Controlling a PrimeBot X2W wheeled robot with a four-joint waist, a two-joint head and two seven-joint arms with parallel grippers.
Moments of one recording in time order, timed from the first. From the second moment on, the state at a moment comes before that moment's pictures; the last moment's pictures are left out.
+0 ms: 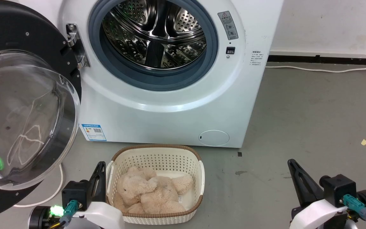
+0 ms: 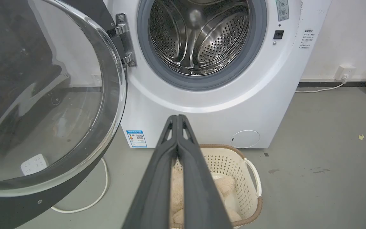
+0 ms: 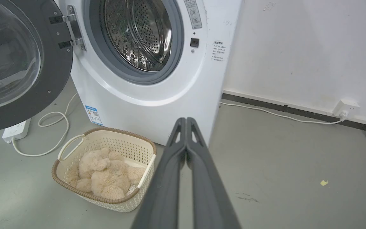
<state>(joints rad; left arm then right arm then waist) 0.02 0.05 0.00 0.00 0.00 0.00 0.00 0.01 -0.05 0.00 0.00 0.01 0.13 0.00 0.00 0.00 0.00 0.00</state>
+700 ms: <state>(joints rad) 0.02 0.05 0.00 0.00 0.00 0.00 0.00 0.01 -0.05 0.00 0.00 0.01 0.13 0.00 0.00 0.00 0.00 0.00</state>
